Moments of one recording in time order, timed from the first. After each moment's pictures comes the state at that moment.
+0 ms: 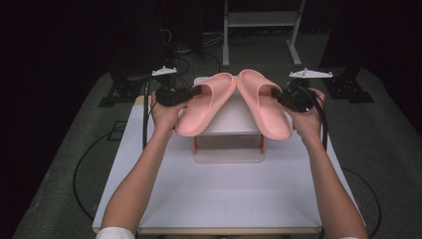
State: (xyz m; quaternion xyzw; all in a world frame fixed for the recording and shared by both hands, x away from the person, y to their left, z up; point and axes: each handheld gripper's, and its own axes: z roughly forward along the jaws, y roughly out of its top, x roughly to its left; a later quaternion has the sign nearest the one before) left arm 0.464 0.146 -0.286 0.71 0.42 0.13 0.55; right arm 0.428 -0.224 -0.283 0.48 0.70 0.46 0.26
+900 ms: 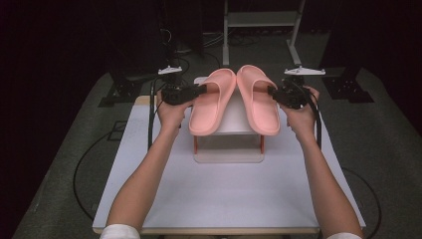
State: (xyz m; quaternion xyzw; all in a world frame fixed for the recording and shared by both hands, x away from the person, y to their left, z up) left arm 0.471 0.132 -0.289 0.70 0.44 0.13 0.55; right arm 0.442 -0.215 -0.287 0.50 0.69 0.45 0.27
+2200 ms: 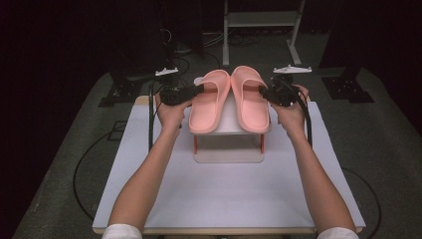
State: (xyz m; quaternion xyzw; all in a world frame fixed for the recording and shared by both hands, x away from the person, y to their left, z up) left arm 0.477 0.139 -0.299 0.67 0.47 0.13 0.56; right arm 0.458 -0.193 -0.292 0.50 0.70 0.44 0.26
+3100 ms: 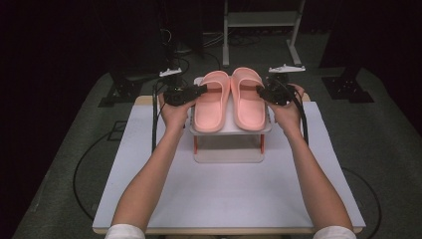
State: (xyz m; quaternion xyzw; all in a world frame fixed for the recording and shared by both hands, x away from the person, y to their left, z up) left arm 0.479 0.129 -0.303 0.67 0.47 0.13 0.56; right arm 0.467 -0.184 -0.295 0.50 0.70 0.43 0.27
